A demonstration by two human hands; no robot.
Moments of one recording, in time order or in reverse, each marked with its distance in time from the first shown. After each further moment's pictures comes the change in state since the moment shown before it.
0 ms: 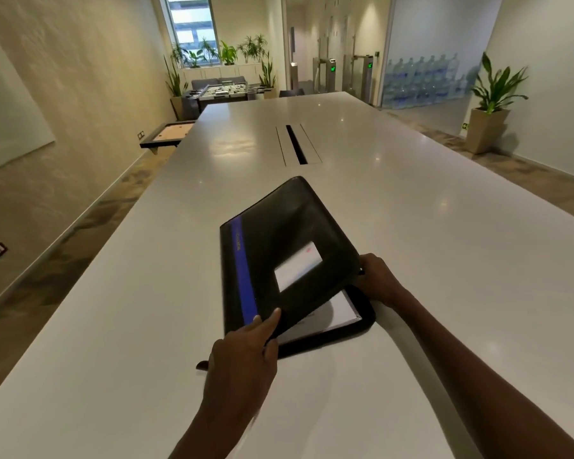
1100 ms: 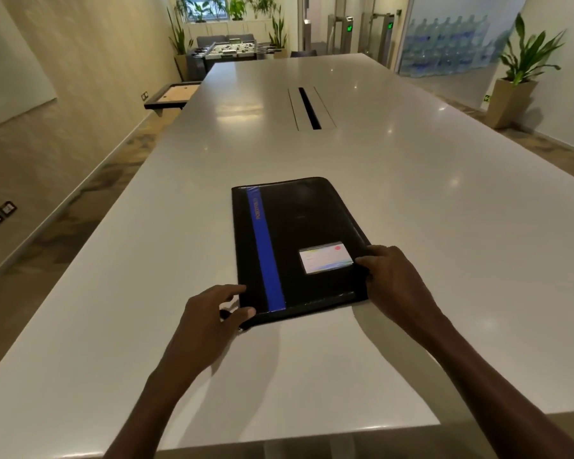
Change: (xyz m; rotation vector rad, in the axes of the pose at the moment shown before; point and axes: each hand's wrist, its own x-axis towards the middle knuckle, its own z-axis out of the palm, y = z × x) left_hand -0.005 -0.081 -0.023 -0.237 -0.139 -0.204; right_hand -0.085 -0.033 0.015 -0.473 0.044 -0.140
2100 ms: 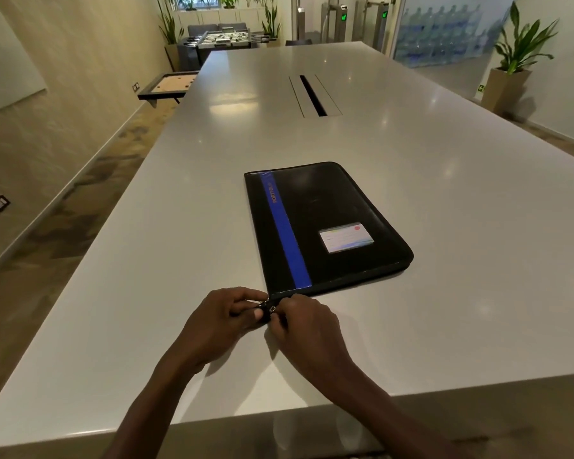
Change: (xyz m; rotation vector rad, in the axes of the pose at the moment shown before) left_hand -0.017 -0.028 -0.024 -0.211 -0.296 -0.094; right_hand -0.066 -0.172 0.067 0.305 -0.045 0.009
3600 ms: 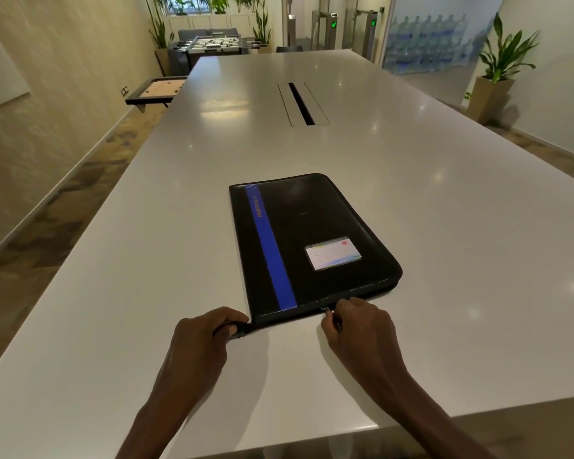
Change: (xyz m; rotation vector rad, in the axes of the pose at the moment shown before) left_hand -0.002 0.011 0.016 0.251 0.295 0.153; right_hand 0.005 0.086 -0.047 -0.127 0.294 0.034
